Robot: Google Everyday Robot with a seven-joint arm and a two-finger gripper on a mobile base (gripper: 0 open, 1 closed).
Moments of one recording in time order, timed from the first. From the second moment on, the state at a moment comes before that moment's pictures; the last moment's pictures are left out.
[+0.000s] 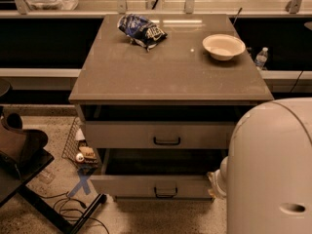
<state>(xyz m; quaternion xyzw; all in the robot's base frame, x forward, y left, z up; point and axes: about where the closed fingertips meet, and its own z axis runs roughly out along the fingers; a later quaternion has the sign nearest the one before) 0.465 -0.231 0.416 -0.70 0.71 -0.02 0.10</state>
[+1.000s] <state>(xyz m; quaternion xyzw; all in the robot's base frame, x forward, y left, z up) 0.465 -0.231 0.416 -0.70 0.71 -0.02 0.10</state>
